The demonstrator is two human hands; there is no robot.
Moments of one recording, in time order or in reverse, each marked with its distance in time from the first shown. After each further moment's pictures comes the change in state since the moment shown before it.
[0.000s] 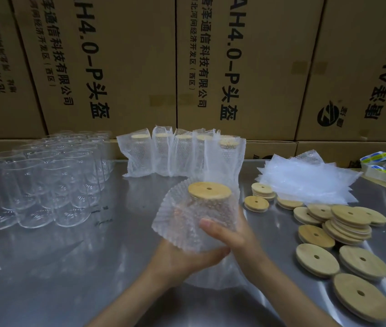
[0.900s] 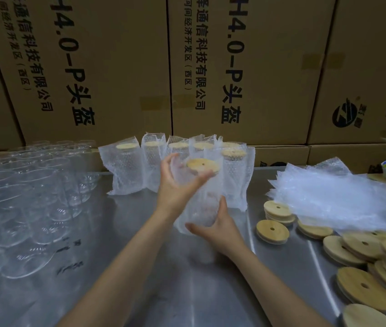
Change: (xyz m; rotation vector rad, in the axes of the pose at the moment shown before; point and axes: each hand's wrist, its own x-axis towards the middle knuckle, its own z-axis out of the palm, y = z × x) left_hand 0.184 -0.060 -0.028 0.063 0.339 -0.088; right_hand 0.140 0.123 -0.046 -0.560 0.107 0.248
